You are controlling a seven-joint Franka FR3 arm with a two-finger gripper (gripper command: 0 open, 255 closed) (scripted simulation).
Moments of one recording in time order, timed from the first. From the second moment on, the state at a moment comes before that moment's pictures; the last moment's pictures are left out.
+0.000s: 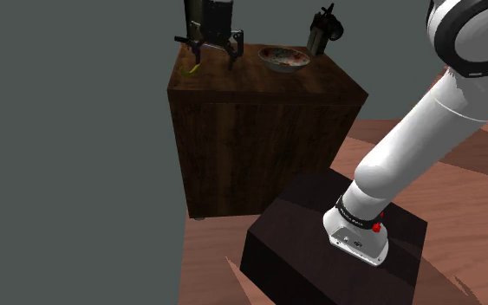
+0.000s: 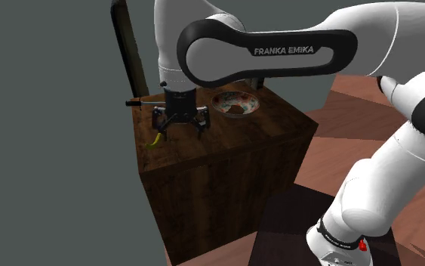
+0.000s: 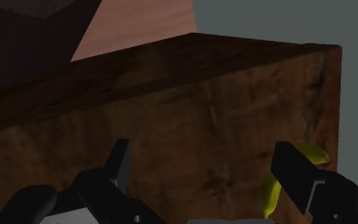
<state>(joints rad) -0.22 -0.11 0.44 -1.73 0.06 1.68 1.24</state>
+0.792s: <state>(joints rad) -0.19 0.27 0.44 -1.33 -0.07 1.62 1.72</state>
